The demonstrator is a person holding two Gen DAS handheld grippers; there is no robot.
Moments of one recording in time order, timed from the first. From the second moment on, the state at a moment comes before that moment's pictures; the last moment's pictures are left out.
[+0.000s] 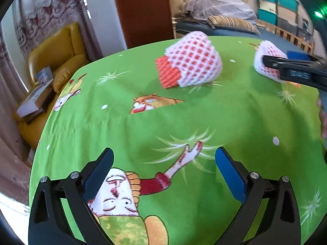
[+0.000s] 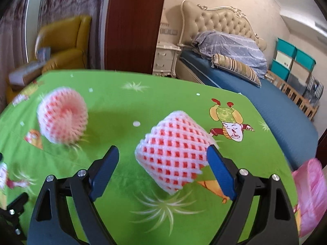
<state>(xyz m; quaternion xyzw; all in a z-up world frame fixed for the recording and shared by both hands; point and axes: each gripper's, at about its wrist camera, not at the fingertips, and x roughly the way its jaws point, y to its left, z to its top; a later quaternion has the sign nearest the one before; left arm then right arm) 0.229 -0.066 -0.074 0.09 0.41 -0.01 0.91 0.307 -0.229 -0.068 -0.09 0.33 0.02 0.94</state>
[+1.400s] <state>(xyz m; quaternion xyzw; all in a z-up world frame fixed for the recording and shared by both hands) 0.301 -0.074 -0.062 0.09 0.43 -0.06 0.90 0.180 -0.310 -0.071 0.07 0.26 0.08 0.96</state>
